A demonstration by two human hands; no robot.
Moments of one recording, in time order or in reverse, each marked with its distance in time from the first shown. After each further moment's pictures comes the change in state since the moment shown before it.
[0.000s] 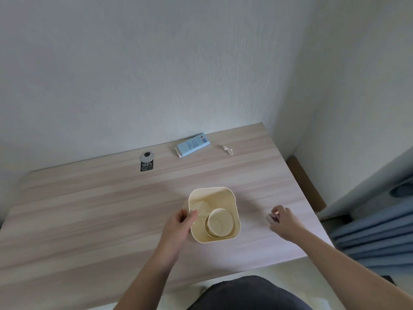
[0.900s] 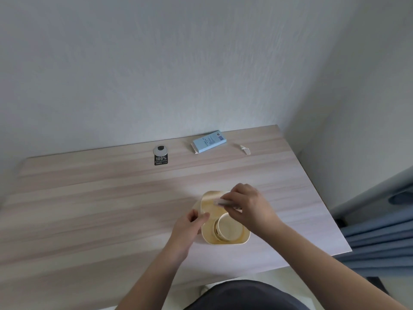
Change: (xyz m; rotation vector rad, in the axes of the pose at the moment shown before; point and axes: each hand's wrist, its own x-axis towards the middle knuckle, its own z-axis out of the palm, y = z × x) left_hand 0.030 -0.028 -0.070 -0.104 -0.107 -0.073; right_hand -0.101 -0.226 0.039 -0.173 0.381 -0.936
